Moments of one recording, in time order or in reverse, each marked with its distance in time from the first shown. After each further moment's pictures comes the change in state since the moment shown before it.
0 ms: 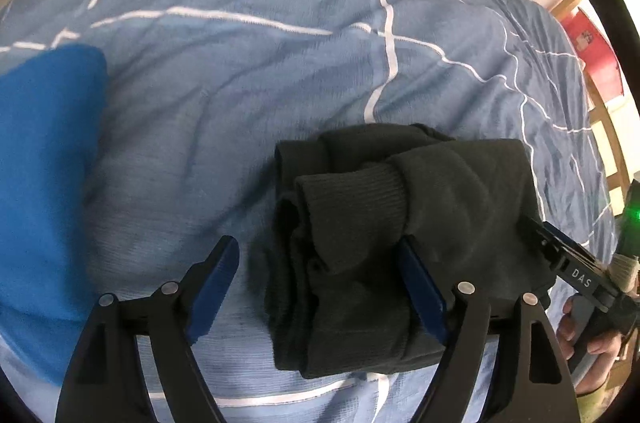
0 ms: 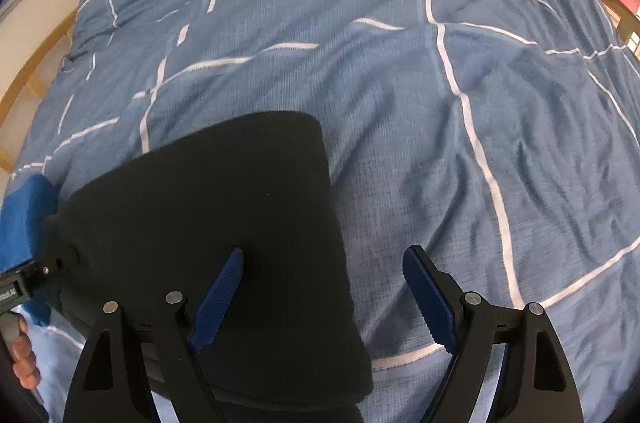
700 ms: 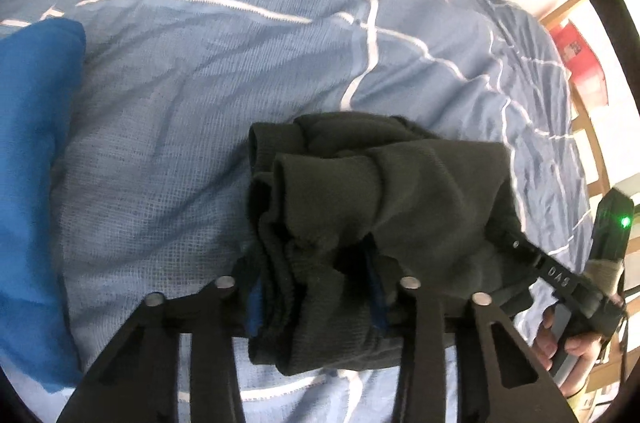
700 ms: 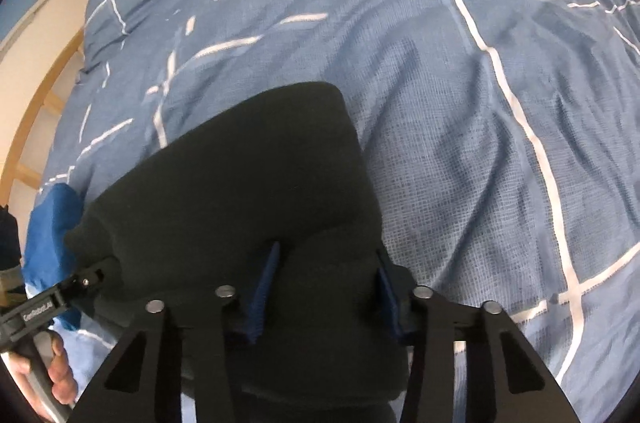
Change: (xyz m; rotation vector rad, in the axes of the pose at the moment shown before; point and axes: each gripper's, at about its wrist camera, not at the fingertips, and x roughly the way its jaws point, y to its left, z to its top) left arm -0.003 0.000 -0.006 -0.044 -0.005 -0.090; right arm 0.017 -0.005 -0.006 0.079 0.049 0.149
